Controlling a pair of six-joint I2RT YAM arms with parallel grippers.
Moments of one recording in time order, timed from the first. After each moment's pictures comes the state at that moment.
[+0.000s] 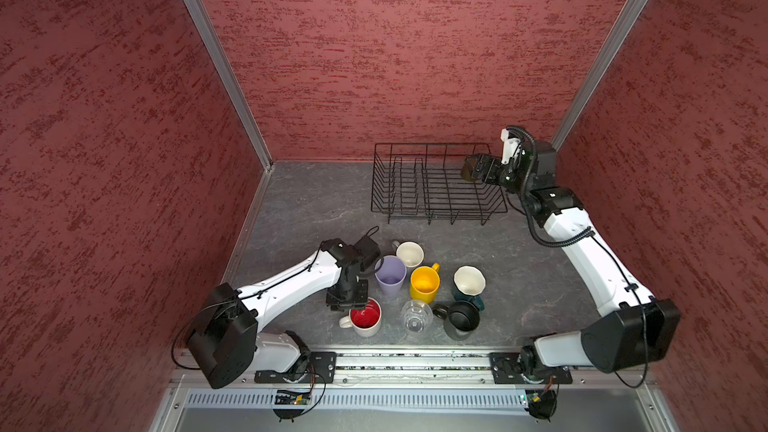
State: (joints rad) left arm -0.72 1.35 0.89 -1.17 0.10 -0.75; right arm 0.18 1.40 1.39 -0.35 -0.22 0.39
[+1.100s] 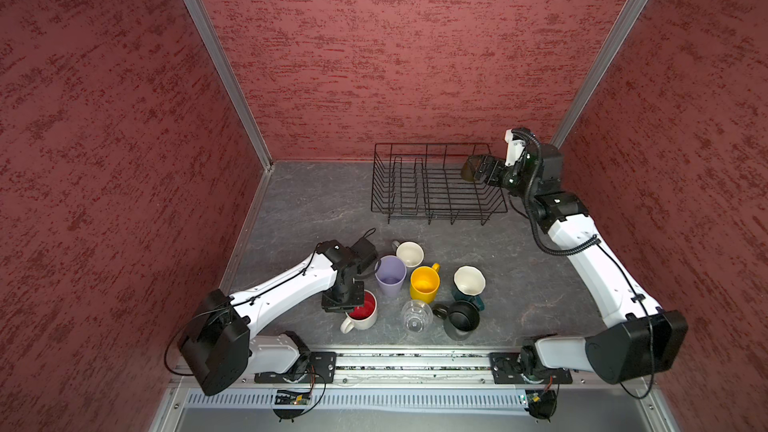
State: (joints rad) left arm -0.72 1.29 0.90 -1.25 0.06 -0.78; right arm 0.18 1.35 1.35 -0.32 -0.23 0.42
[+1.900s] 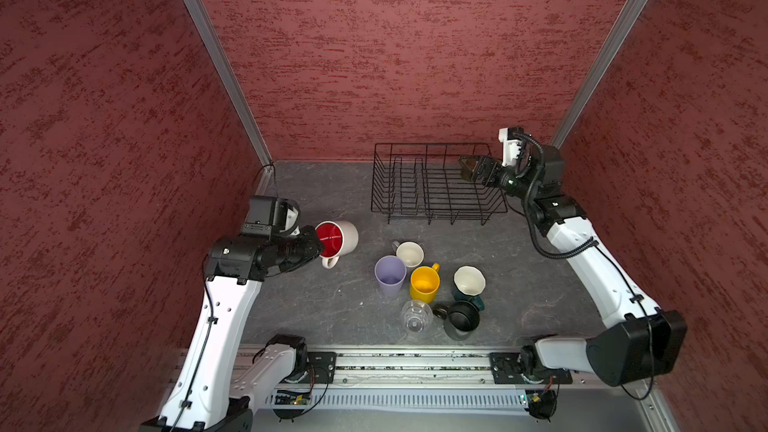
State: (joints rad) left arm -0.07 0.98 1.28 -1.22 0.39 -0.59; right arm 0.18 1.33 1.27 -0.12 -0.52 0.50
